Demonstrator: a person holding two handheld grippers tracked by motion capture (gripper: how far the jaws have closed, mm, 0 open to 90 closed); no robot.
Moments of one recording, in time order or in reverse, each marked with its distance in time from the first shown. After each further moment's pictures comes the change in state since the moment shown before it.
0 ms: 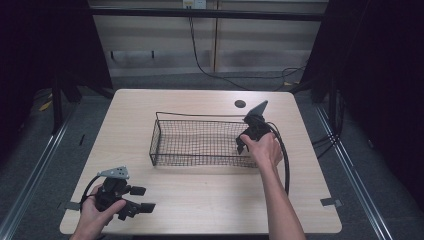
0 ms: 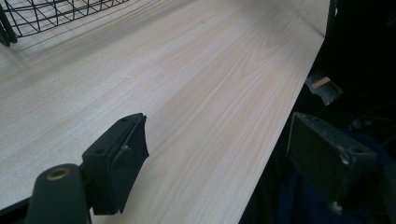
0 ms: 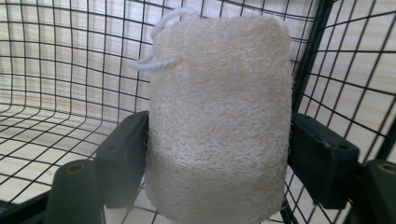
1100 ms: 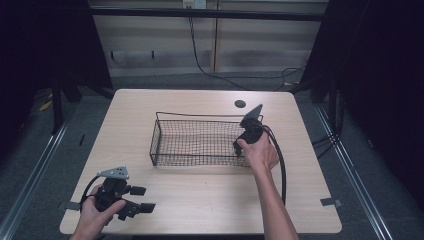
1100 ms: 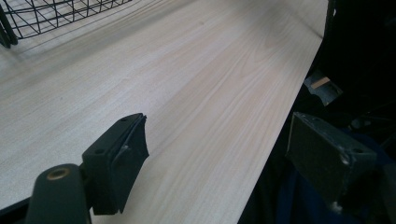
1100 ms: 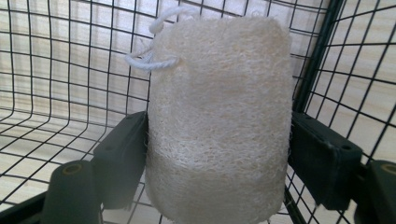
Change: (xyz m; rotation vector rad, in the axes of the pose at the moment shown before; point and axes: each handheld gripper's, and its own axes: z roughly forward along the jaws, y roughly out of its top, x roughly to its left) left arm -0.001 0.000 -0.001 -0.003 0.001 0.002; right arm 0.010 -0.002 0.013 0.000 -0.058 -0.010
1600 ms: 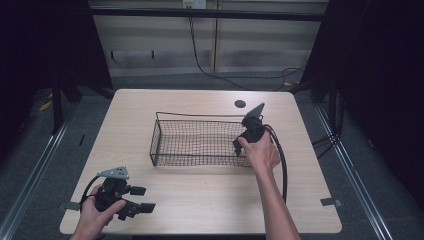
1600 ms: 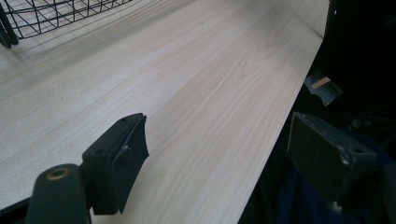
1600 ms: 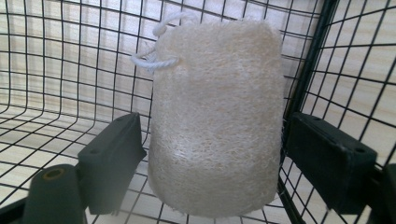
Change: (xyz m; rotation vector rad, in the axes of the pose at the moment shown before) left arm 0.000 0.000 0.000 0.000 0.000 0.000; right arm -0.003 -0.002 -0.007 -0.020 0.018 -0.006
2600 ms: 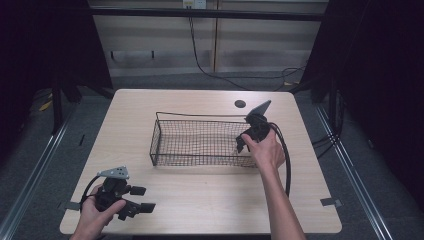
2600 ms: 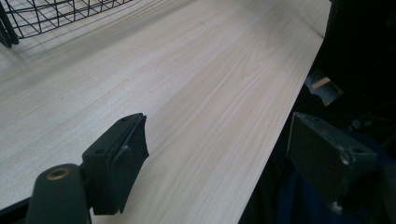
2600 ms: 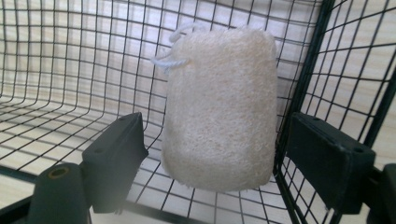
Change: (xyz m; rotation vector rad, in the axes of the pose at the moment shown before) left arm 0.000 0.000 0.000 -0.001 0.001 -0.001; right arm -0.008 -0.005 -0.017 -0.045 0.081 0.003
